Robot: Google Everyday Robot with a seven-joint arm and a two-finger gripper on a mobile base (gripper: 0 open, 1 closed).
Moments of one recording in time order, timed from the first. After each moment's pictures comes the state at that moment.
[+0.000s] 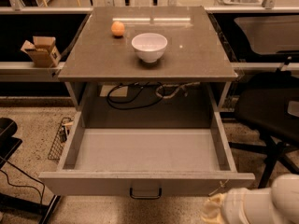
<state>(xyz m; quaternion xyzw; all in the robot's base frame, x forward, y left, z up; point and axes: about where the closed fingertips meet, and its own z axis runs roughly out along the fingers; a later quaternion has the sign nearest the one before) 0.306 -0.165 0.611 -0.53 0.80 0.16 0.23</state>
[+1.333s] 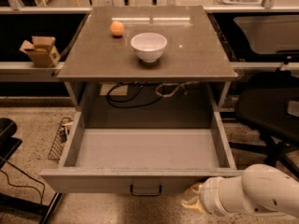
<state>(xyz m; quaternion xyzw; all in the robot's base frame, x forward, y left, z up) 0.355 -0.116 0.579 -0.56 0.76 0.18 0.27</state>
